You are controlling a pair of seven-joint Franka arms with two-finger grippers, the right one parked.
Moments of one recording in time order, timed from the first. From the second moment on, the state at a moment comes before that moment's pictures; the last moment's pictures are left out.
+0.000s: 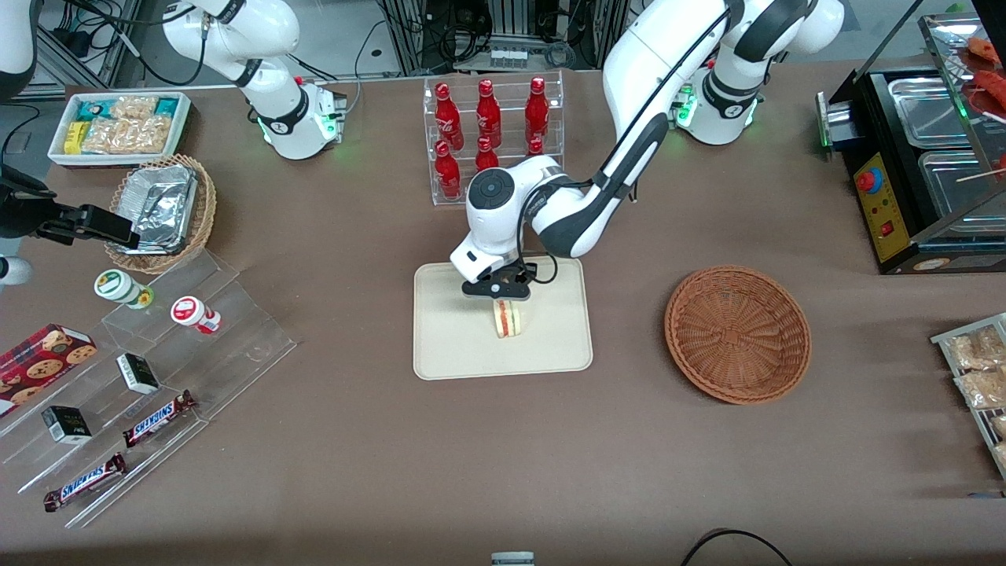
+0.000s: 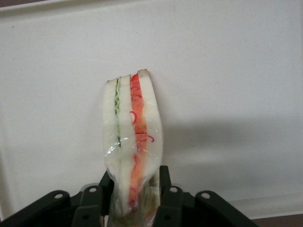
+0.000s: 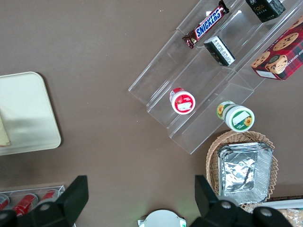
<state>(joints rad) -0.68 0.70 -0.23 -1.60 0.25 2.29 -0.94</state>
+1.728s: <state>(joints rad) -0.10 0.05 -0.20 -1.58 0.06 1.63 -0.33</state>
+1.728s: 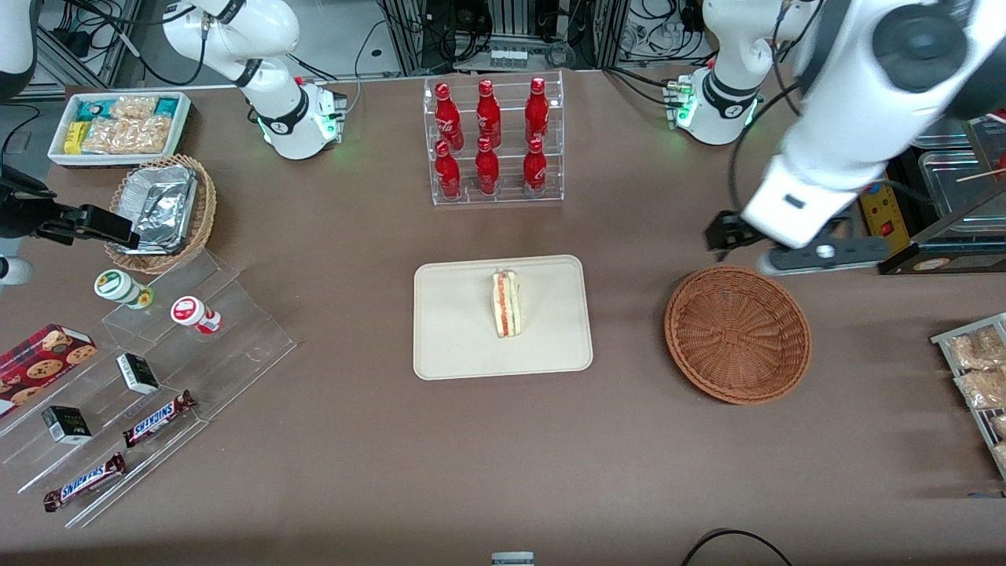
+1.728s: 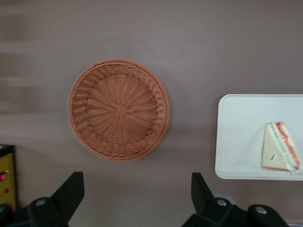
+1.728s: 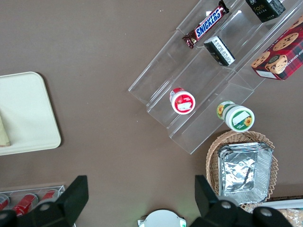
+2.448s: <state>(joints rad) 0.02 -0.02 -0.10 -1.62 0.03 1.59 -0.04</state>
